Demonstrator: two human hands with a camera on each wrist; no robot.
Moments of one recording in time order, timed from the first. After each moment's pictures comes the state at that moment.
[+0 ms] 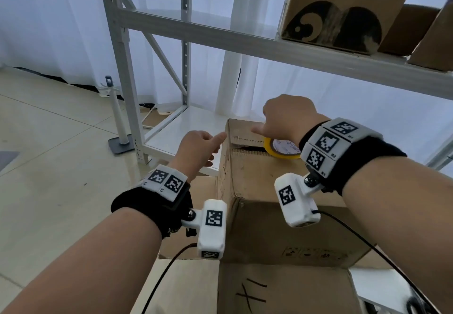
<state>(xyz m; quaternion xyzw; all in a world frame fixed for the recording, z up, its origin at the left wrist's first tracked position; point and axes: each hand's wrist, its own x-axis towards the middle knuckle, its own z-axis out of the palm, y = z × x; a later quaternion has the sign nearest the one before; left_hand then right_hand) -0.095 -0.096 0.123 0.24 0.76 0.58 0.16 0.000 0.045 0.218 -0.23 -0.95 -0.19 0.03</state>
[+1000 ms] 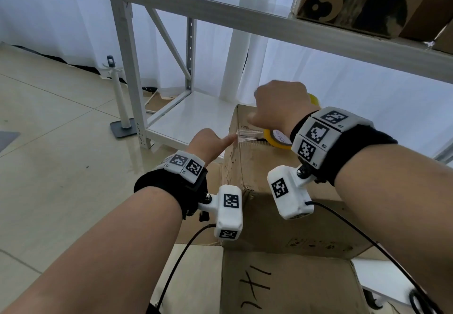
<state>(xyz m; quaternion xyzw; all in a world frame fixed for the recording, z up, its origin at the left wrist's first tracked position) -0.109 -0.085 0.091 0.28 0.86 0.38 0.16 -0.021 0.015 0.206 -0.21 -0.96 -0.20 0.04</state>
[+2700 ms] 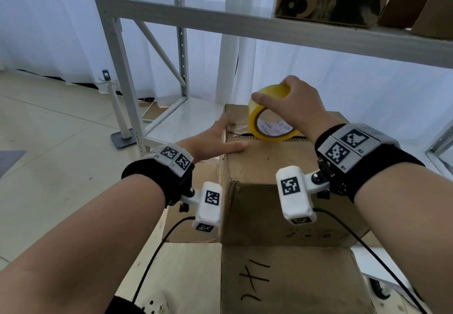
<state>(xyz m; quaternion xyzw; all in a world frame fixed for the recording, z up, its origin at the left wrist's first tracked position) -0.082 -0.080 0.117 0.43 0.77 0.37 0.28 0.037 0.058 0.190 -0.30 -0.89 0.22 0.25</state>
